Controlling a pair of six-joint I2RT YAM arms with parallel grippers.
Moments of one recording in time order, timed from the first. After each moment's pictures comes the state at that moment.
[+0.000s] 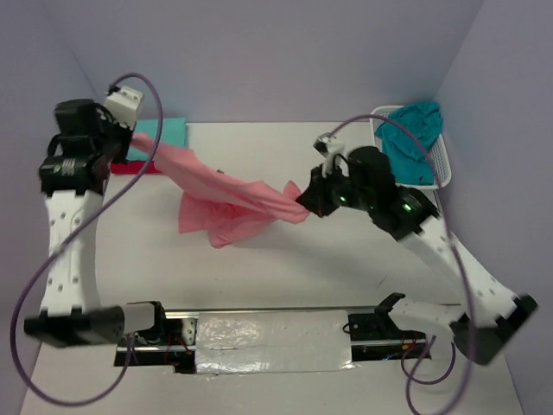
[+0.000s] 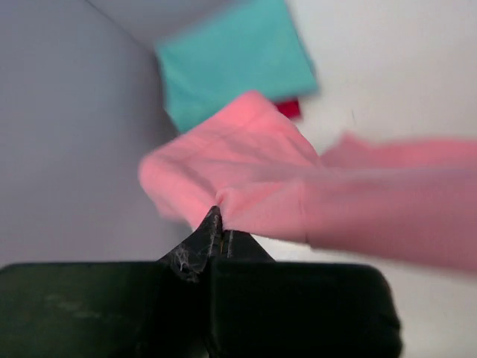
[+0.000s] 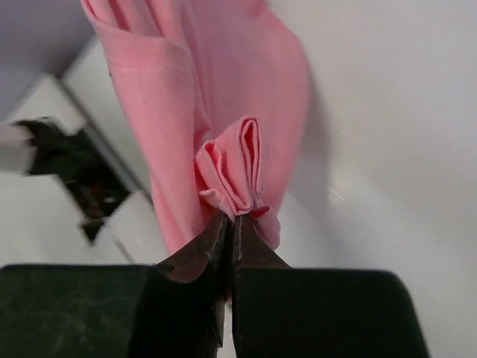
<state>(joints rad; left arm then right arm) 0.11 1.31 1.62 -0.89 0.02 0.46 0.60 1.18 1.29 -0.67 -0.25 0.22</state>
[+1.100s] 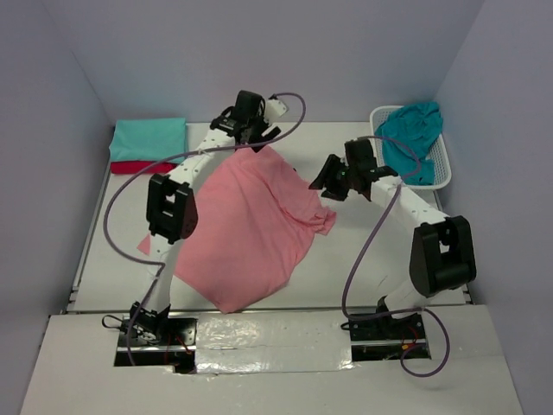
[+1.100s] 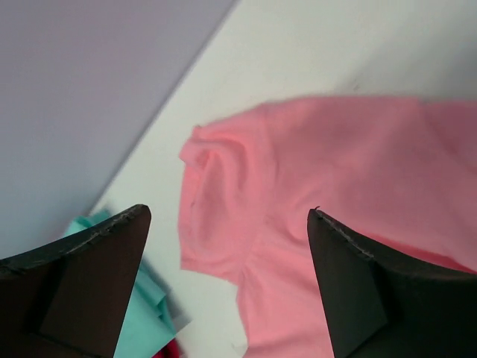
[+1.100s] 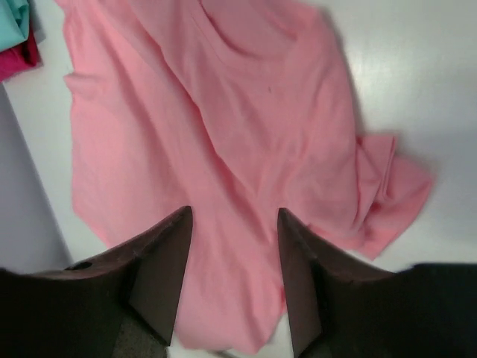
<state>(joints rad) -0.41 2.37 2.22 -0.50 -0.16 0.57 0.25 1.55 1.07 -0.35 -0.29 0.77</state>
